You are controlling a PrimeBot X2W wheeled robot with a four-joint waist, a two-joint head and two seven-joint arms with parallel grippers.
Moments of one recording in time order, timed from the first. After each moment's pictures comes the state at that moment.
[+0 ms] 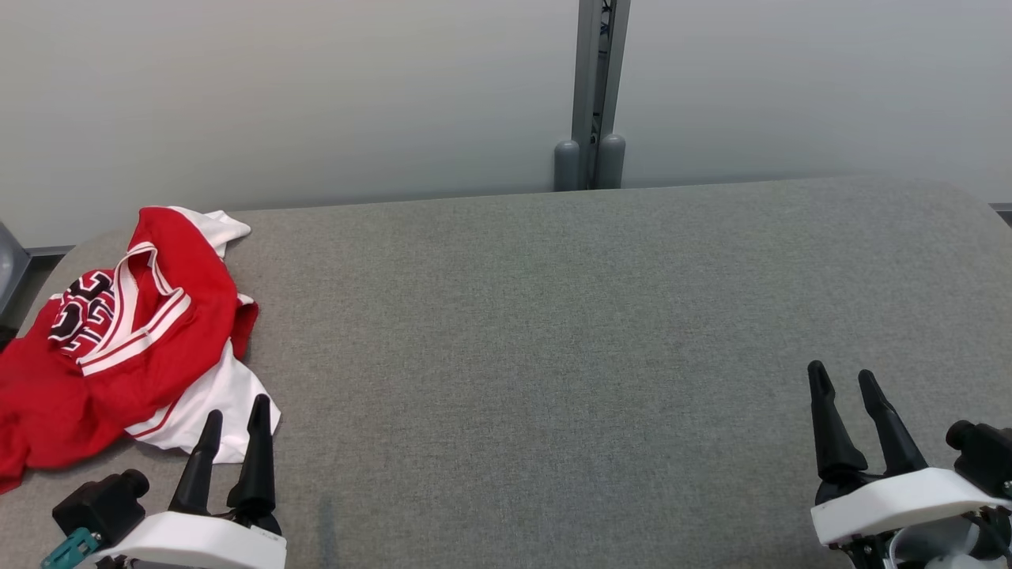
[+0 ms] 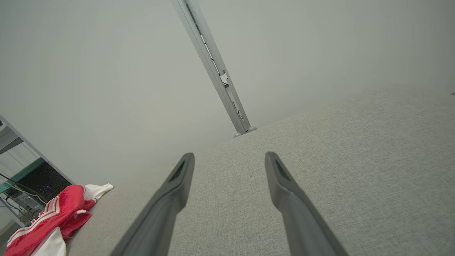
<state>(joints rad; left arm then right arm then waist) 0.00 0.08 0.02 0.22 -0.64 -0.11 -0.12 -0.04 -0.08 0.04 0.16 0.55 0.13 -0.12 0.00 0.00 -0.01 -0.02</state>
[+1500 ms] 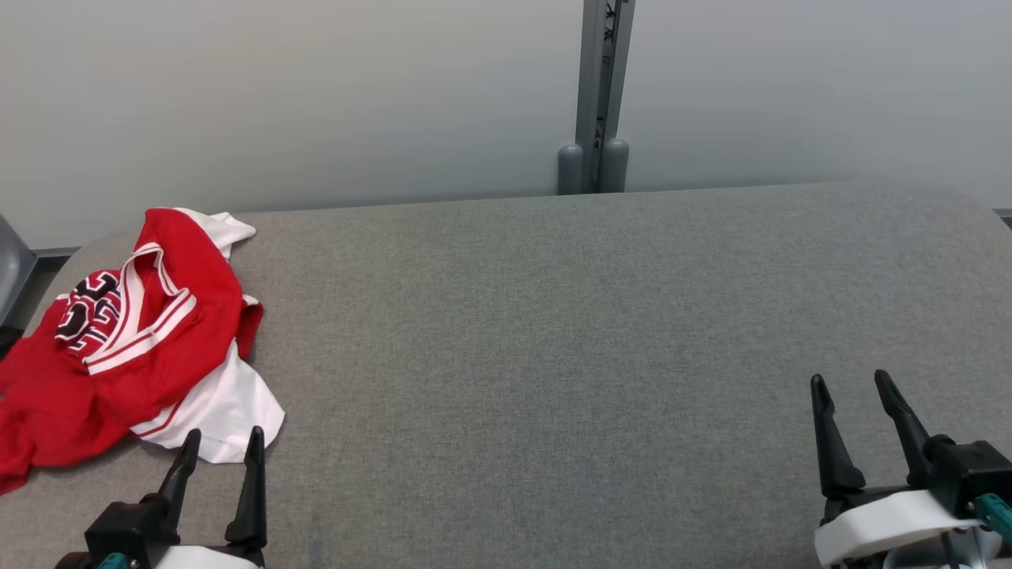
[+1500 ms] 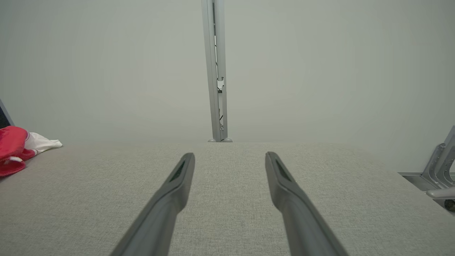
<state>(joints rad) 0.05 0.11 0.05 0.24 -0.22 -0.09 -0.23 -0.03 -0.09 0.01 0.20 0.16 0.13 -0.22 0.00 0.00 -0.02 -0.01</state>
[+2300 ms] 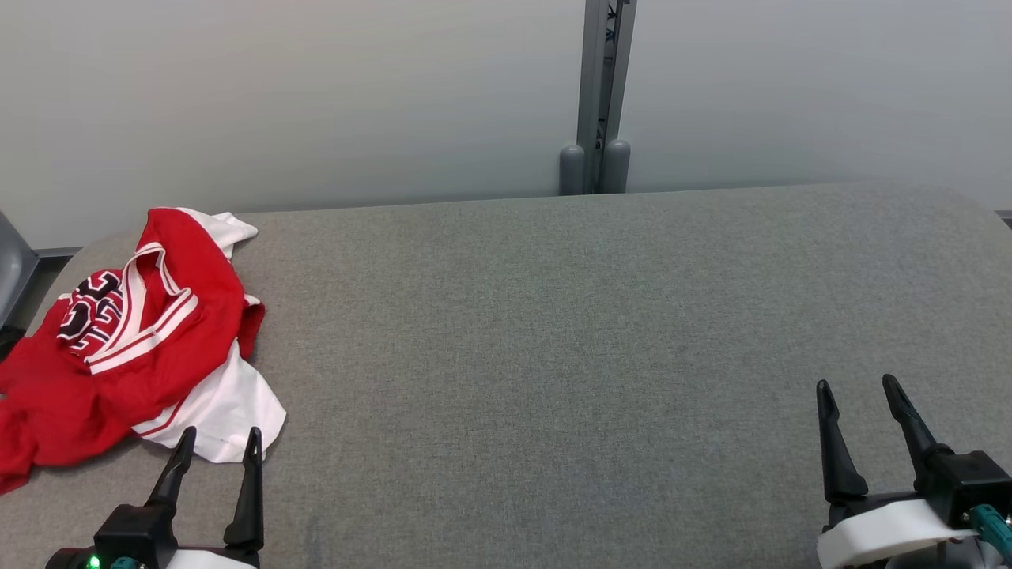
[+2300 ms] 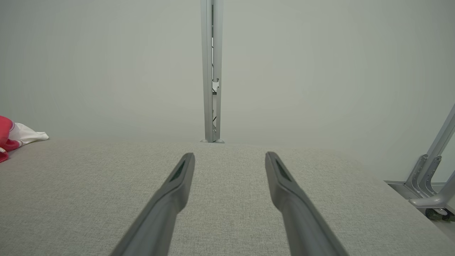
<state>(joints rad) 0.05 0.10 0.09 0.24 -0.09 -0.10 -0.26 -0.02 -0.07 -0.03 0.21 0.06 0.13 -0.26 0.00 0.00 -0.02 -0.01</state>
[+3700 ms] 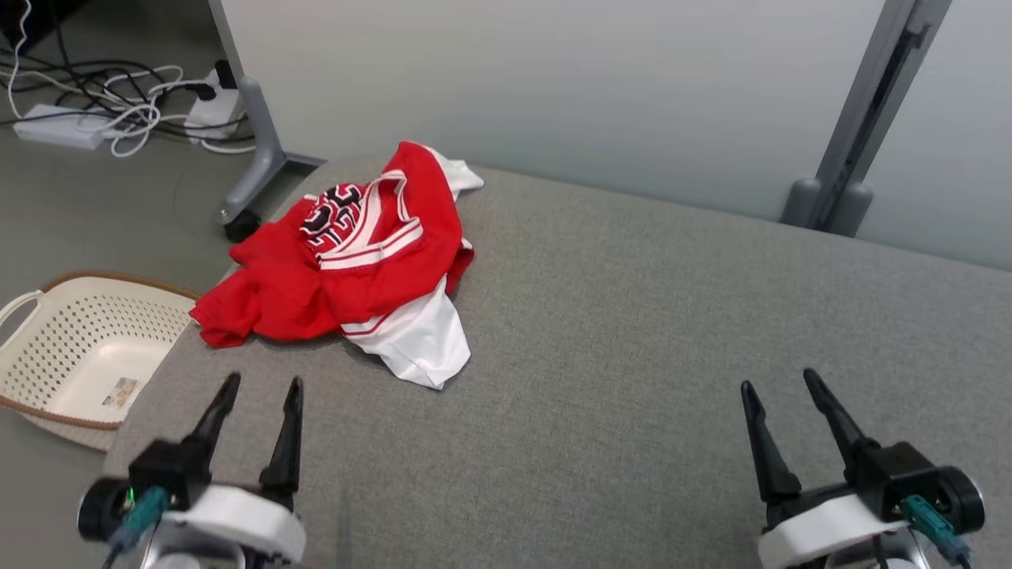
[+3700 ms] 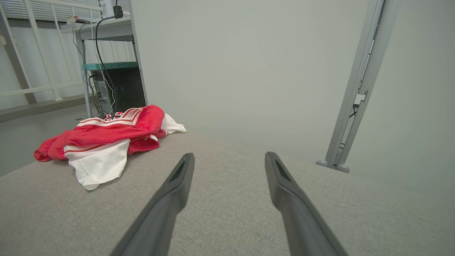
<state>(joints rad) 0.00 0.10 0.02 0.28 -0.13 -0.12 -0.24 -0.03 -0.05 0.11 0.23 0.08 0.13 -0.26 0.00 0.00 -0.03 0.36</state>
